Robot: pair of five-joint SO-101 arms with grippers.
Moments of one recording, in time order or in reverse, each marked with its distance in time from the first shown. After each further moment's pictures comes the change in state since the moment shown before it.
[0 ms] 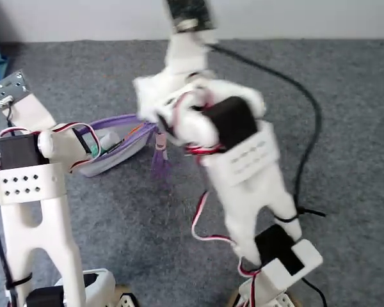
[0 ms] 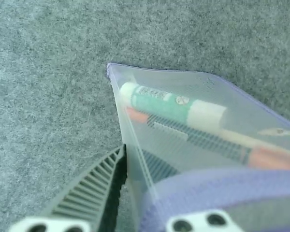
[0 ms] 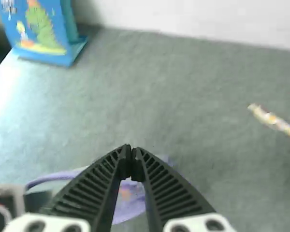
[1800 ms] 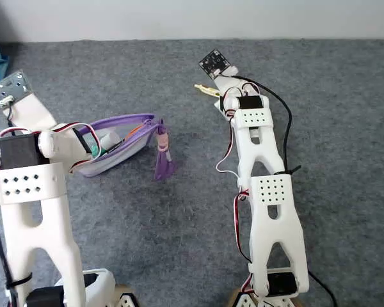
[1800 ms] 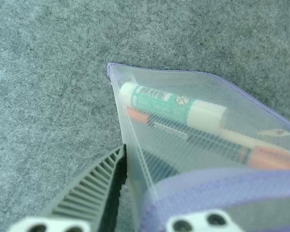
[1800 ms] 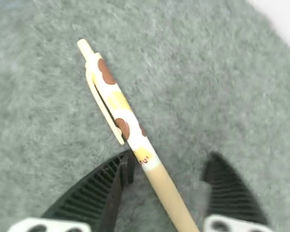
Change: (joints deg) left arm 0.0 0.0 0.0 0.0 0.0; right arm 25.6 72.9 -21.1 -37.5 55.9
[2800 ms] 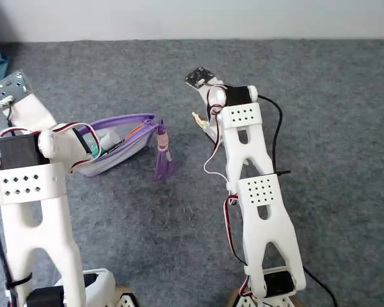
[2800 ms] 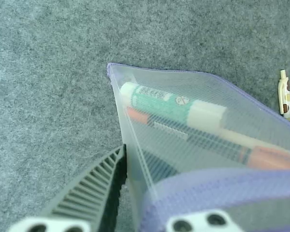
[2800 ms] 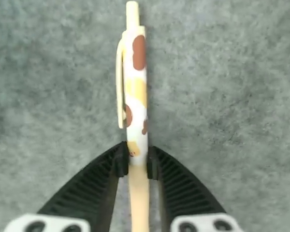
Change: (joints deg) left arm 0.0 0.0 0.0 -0.1 0.0; right arm -5.9 0.6 -19.6 48.9 -8.4
